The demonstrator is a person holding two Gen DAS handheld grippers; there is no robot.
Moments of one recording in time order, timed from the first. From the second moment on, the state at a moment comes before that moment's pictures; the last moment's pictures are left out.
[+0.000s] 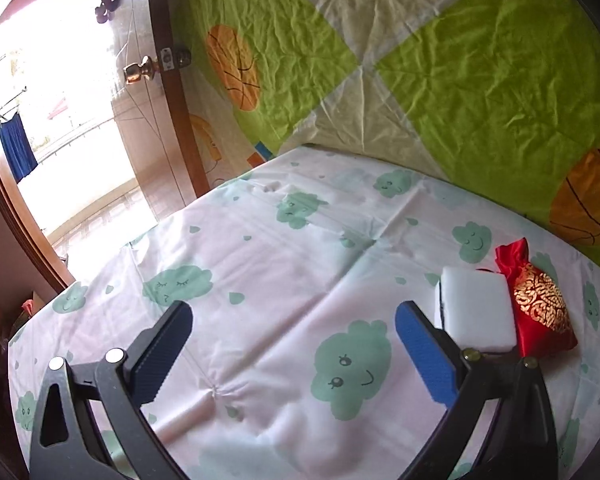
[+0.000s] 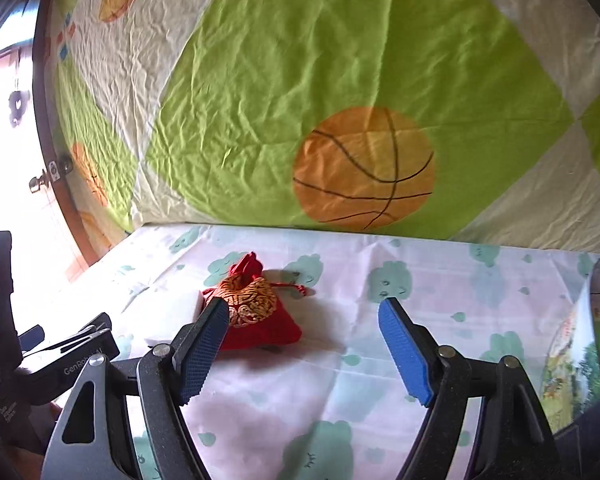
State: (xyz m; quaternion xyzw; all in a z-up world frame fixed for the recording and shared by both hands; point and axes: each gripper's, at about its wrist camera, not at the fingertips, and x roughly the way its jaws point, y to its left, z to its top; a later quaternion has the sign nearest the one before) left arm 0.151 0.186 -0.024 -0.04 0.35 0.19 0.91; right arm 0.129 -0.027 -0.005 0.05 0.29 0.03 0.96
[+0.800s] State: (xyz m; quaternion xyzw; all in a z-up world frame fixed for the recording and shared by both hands) left arm 0.162 0.211 -0.037 -0.08 0.40 0.18 0.90; right arm 0.166 0.009 -0.023 -0.01 0.38 0.08 0.92
